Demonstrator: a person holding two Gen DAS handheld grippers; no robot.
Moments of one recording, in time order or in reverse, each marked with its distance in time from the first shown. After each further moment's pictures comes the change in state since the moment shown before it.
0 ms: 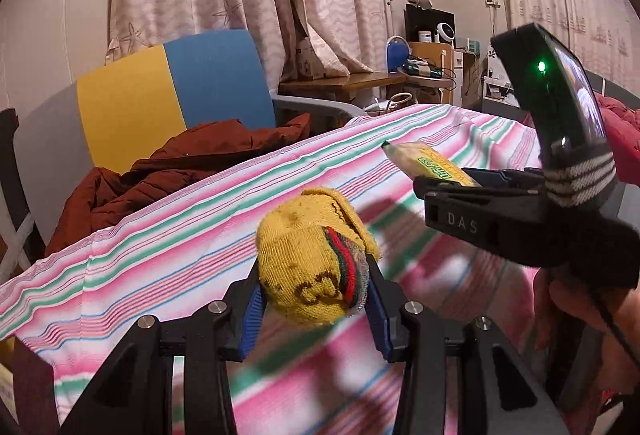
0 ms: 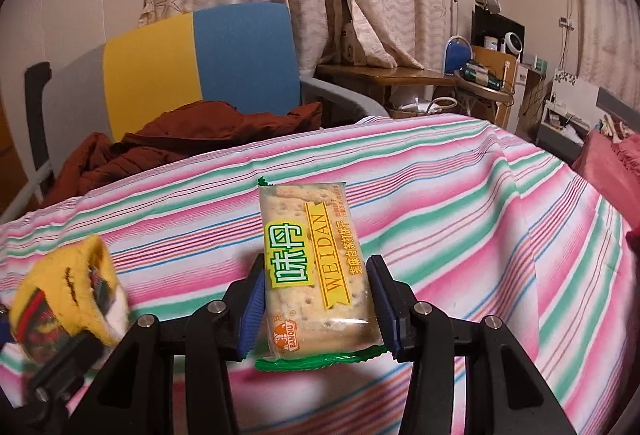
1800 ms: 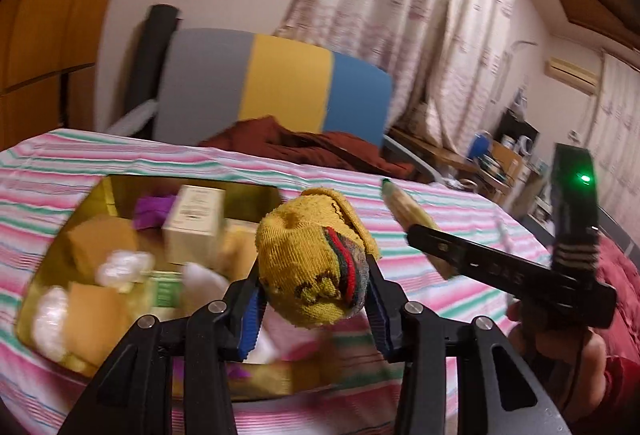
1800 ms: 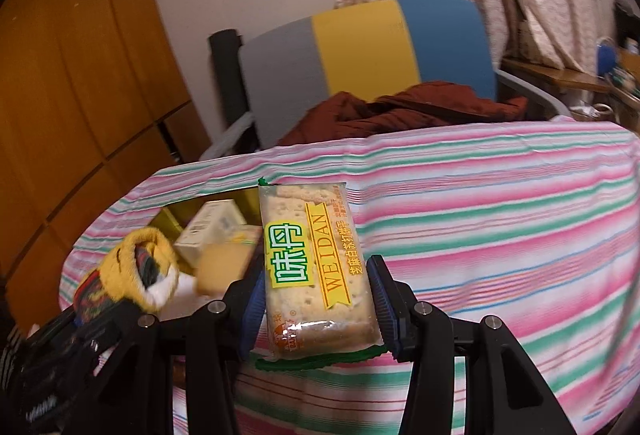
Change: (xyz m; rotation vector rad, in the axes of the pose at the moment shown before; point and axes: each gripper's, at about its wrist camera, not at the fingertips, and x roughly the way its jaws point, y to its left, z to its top) left arm -0.285 0.169 -0.134 -0.527 -0.098 0.147; right arm -0.196 0.205 -0.078 -0.152 0.077 0.590
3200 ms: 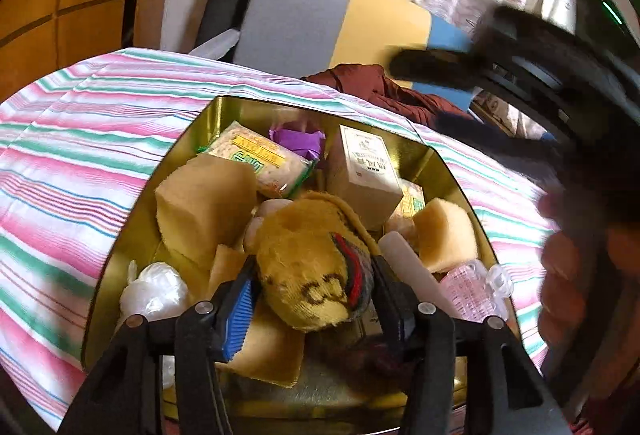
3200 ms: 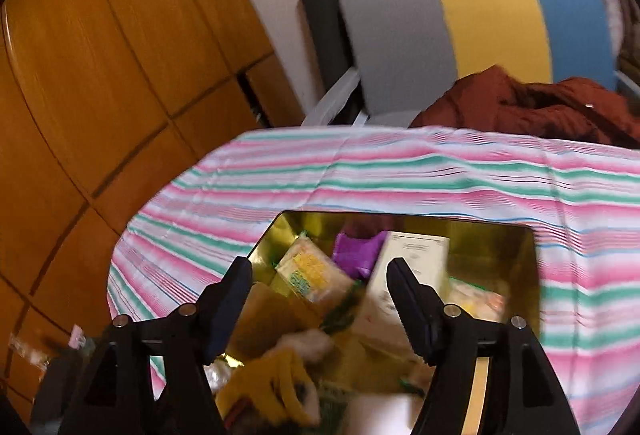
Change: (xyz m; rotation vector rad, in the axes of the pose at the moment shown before) left arm 0.035 0.137 -0.011 -0.174 0.206 0.169; right arm 0.143 0.178 0.050 -0.062 0.136 0.236
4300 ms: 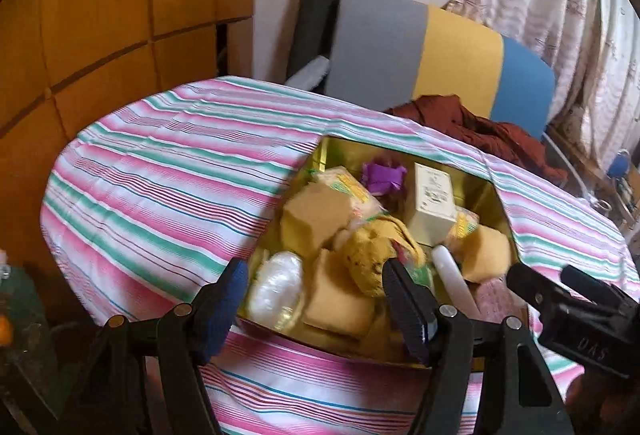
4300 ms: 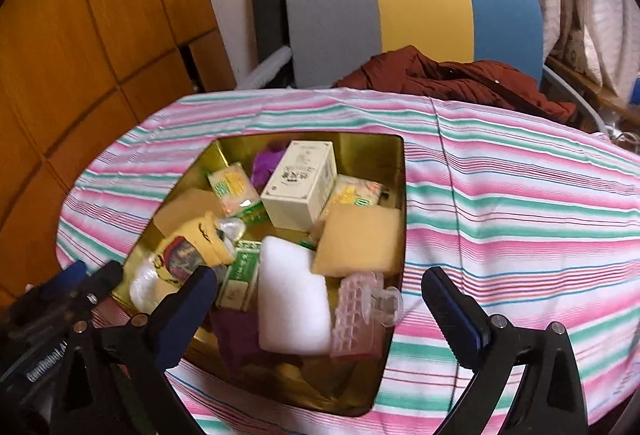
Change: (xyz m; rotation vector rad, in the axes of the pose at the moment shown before) left arm -0.086 -0.009 0.002 -0.064 -0.074 0.370; right arm -0.078 -0.006 -0.071 -0.035 0.105 -0.292
